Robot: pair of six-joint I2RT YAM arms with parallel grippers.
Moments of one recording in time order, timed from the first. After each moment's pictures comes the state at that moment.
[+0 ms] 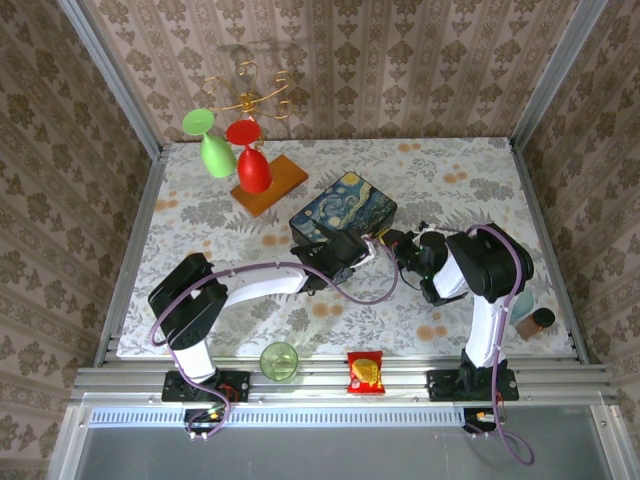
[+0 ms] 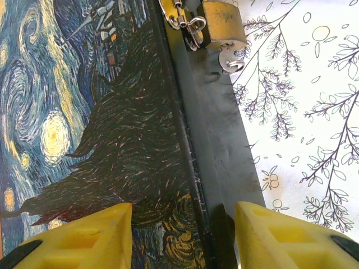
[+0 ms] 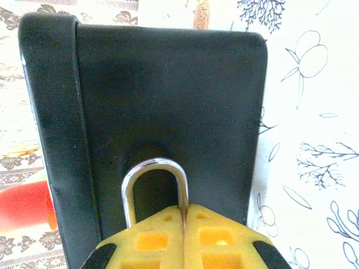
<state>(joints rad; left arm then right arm) -1.05 1.75 1.11 -0.32 -0.43 0.33 0.24 1.97 0.46 1.23 -0.32 1.39</state>
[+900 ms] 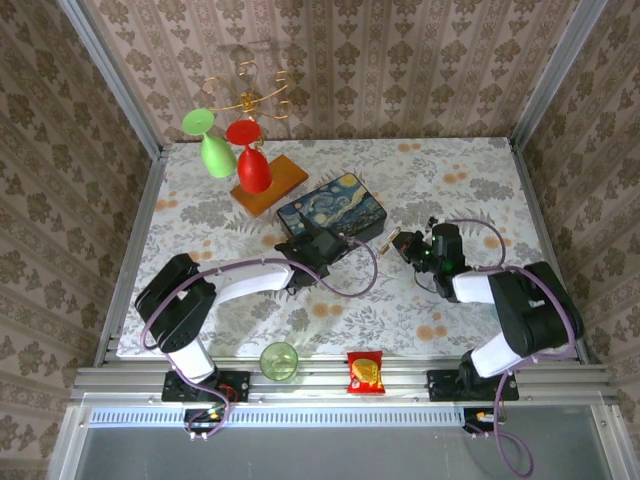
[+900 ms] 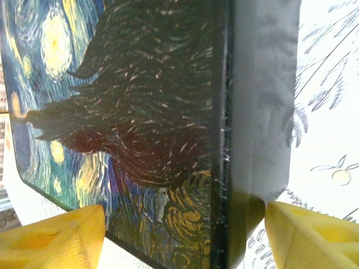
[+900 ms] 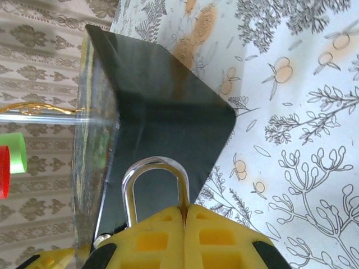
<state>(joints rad) -0.96 1.68 1.03 -0.45 -0.57 0.34 0.19 1.51 0.45 0.56 -0.34 1.05</state>
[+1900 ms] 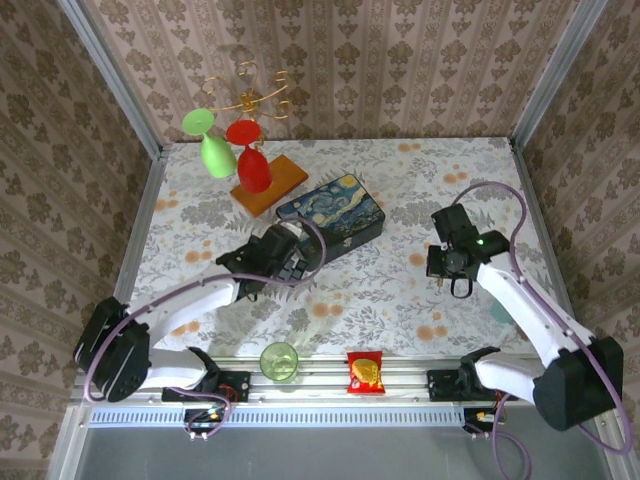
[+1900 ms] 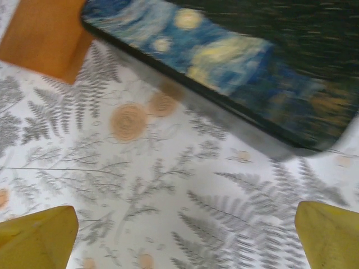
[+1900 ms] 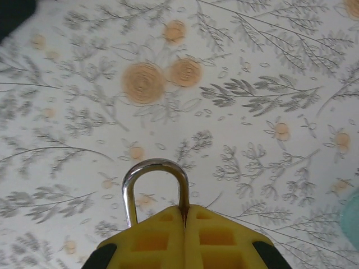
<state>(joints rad) -0.82 1.28 0.77 -0.41 -0.37 -0.11 0.28 1.19 0.92 -0.97 0.20 0.42</state>
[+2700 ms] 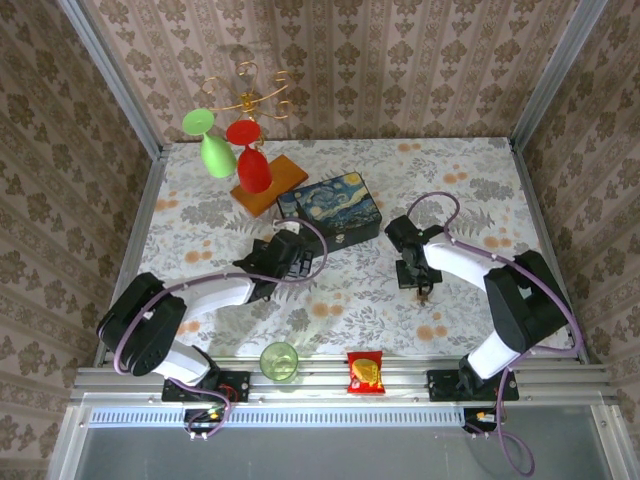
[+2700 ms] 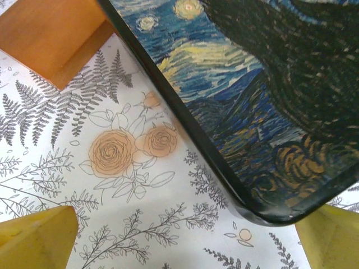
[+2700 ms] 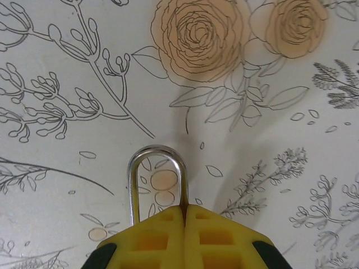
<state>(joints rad) -0.77 1.47 0.68 -0.01 -0.44 -0.27 0.44 1.60 0.91 -0.79 0.23 0.45</state>
